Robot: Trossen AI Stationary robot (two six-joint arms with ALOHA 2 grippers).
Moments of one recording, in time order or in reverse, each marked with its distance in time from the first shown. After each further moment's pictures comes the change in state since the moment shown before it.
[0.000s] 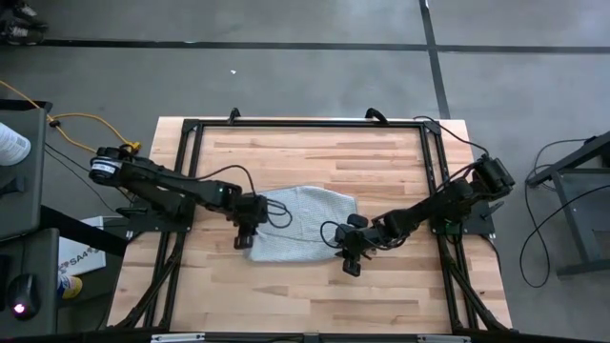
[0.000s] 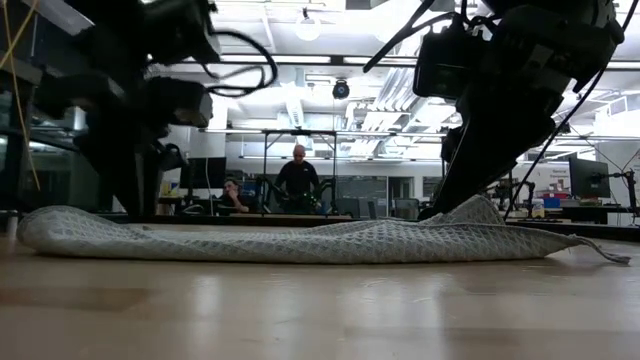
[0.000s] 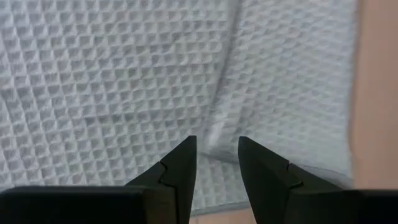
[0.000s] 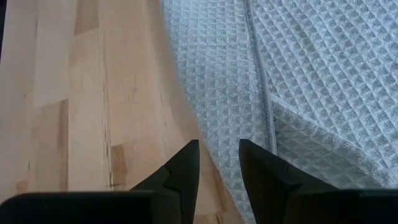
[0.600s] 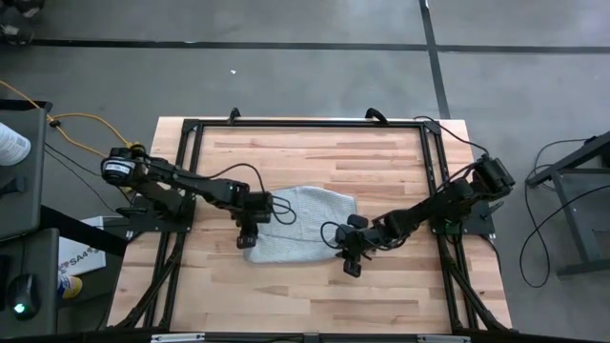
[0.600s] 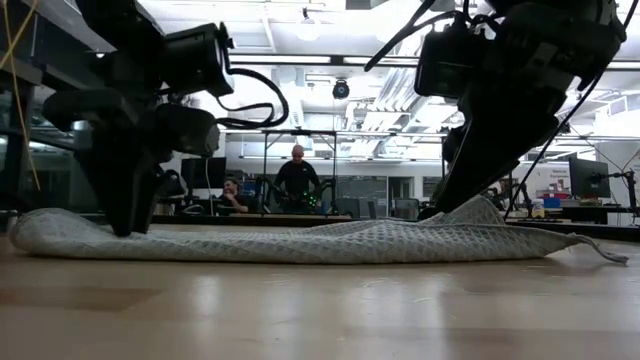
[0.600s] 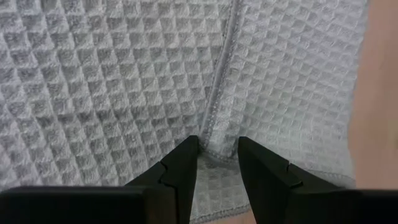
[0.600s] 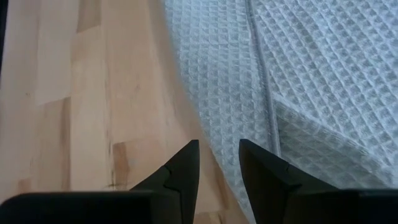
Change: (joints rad) left arm 0.045 0.124 0.003 0.032 0.157 0.000; right arm 0.005 -0.001 -0.001 0.000 -0.001 0.002
